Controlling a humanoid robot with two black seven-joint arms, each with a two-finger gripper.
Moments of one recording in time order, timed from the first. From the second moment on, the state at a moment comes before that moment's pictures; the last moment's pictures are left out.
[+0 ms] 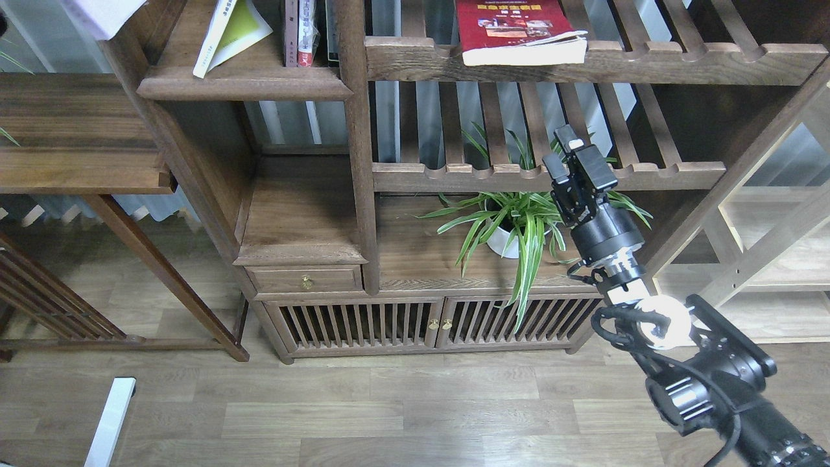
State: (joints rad) left arm -0.67 0.67 -1.35 -1.63 0.35 0.09 0.28; right arm 0.31 -0.27 1.05 1.08 0.39 0.58 0.07
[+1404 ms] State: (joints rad) left arm -1.09 0.55 -1.00 -1.17 0.38 0.13 0.25; right arm 0.29 -0.33 1.07 1.08 0.39 0.58 0.07
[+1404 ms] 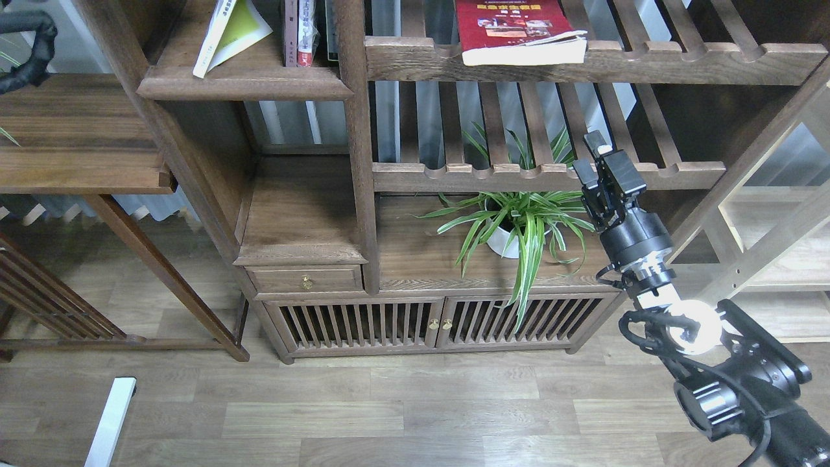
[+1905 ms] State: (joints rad) left arm -1.20 0.49 -0.92 -0.92 0.38 0.01 0.21; right arm 0.29 -0.33 1.07 1.08 0.39 0.58 0.07
